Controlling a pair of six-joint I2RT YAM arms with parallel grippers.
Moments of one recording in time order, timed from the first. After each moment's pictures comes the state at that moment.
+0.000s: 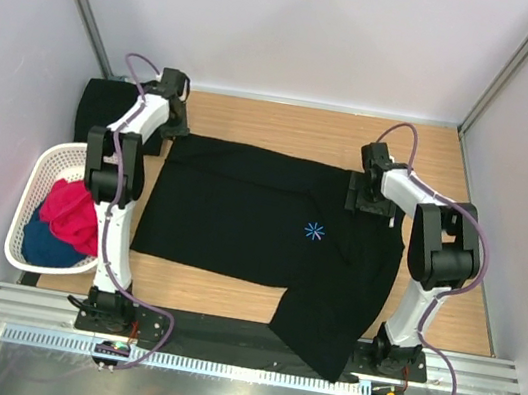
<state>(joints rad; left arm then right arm) -0.04 2.24 1.87 -0.66 -0.11 -0.26 0.19 1.87 1.24 -0.60 0.26 0.26</state>
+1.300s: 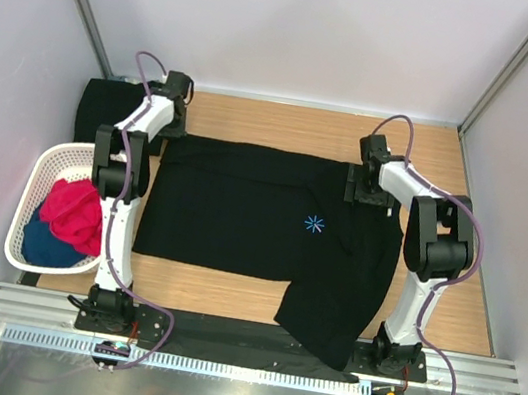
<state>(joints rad) -0.04 2.34 1.95 -0.68 -0.26 -0.13 0.19 1.95 1.35 -0.59 0.26 0.20</state>
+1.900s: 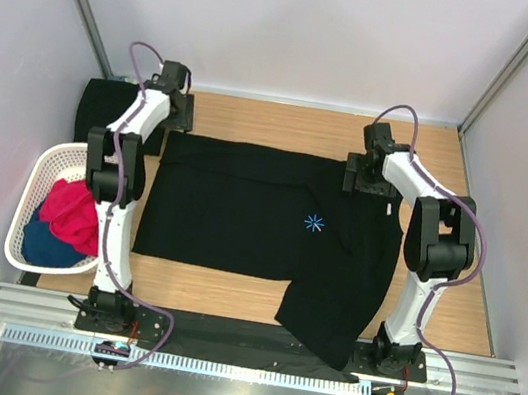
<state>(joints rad) -0.04 2.28 1.95 -0.68 -0.22 -0.13 0.19 1.96 1.46 -0.68 0.20 0.18</state>
